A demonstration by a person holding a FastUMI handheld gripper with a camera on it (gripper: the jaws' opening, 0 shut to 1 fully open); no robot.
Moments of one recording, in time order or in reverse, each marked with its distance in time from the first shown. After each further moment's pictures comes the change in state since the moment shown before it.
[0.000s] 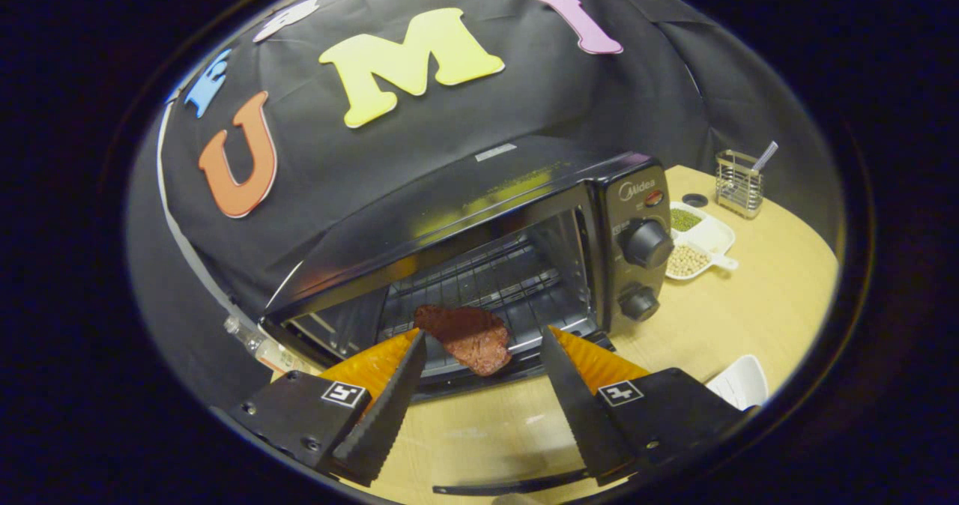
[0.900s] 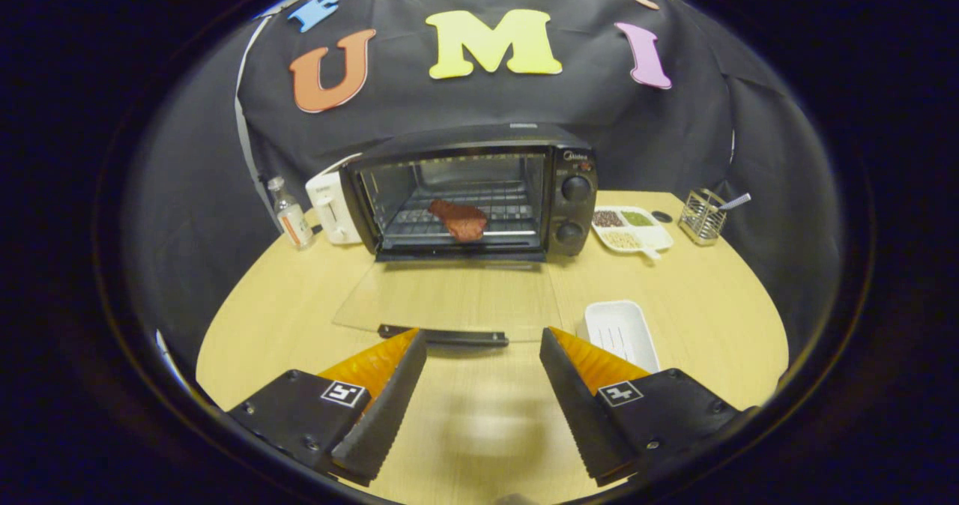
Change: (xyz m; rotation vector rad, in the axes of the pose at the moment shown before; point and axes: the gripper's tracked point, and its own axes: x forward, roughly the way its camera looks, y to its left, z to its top) arm -0.144 -0.059 -0.107 -0.346 0.151 -0.023
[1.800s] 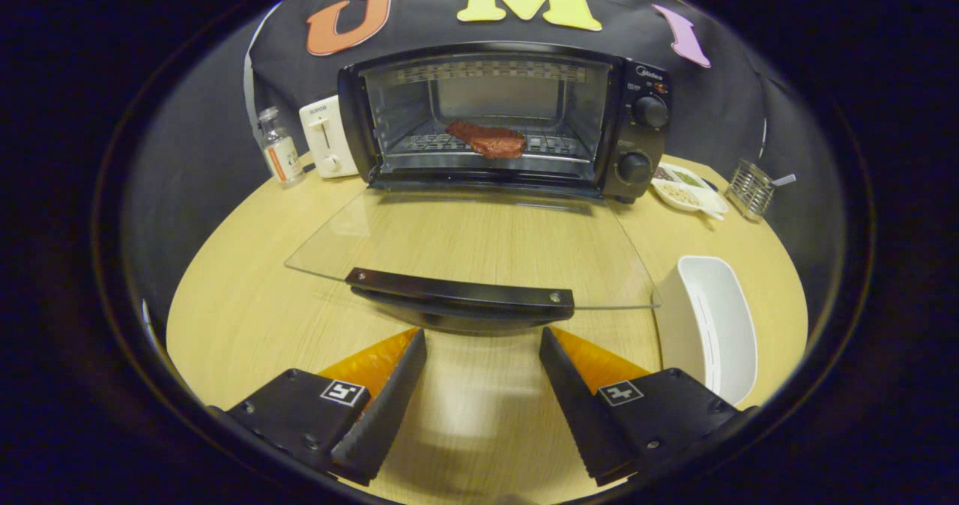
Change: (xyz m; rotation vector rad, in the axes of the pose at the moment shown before) arm 0.093 0.031 -0.047 -0.079 0.121 0.028
